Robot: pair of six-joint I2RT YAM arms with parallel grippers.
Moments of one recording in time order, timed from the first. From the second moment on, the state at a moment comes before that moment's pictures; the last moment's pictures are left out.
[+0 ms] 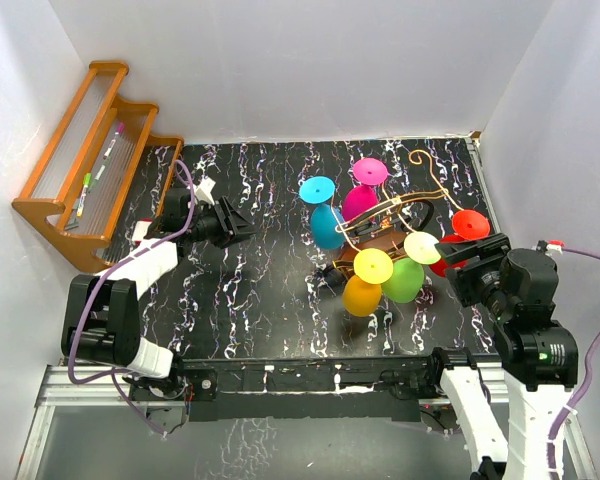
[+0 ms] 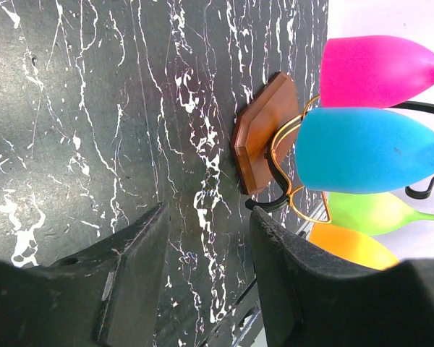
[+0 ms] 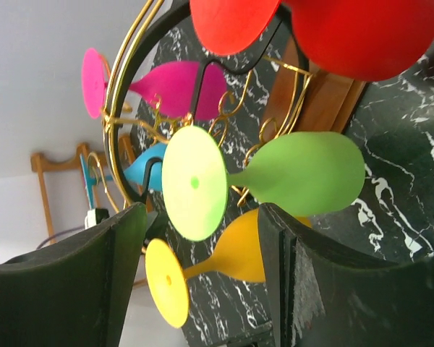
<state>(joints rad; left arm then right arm) -0.15 1.46 0.79 0.04 0.69 -0.71 -0.03 0.51 1.11 -1.10 -0.07 1.11</state>
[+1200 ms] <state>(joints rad) -0.15 1.46 0.79 0.03 0.69 -0.70 0.02 0.60 0.98 -0.89 0.42 1.24</state>
